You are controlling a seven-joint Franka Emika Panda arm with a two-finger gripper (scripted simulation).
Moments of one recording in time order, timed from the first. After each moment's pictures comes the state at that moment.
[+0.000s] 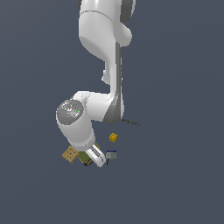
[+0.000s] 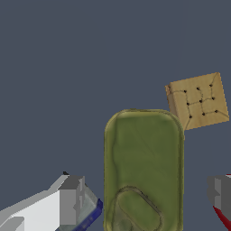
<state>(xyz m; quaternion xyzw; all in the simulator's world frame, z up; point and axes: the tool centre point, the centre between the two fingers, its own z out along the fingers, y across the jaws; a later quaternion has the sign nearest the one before) 0.121 -0.106 0.097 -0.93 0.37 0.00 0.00</state>
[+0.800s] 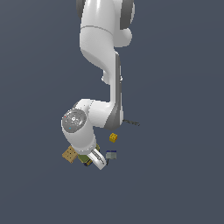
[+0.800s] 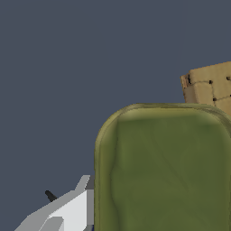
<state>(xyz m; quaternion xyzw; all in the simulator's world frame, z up) 0.121 -0.106 0.058 -0.93 0.37 0.00 0.00</state>
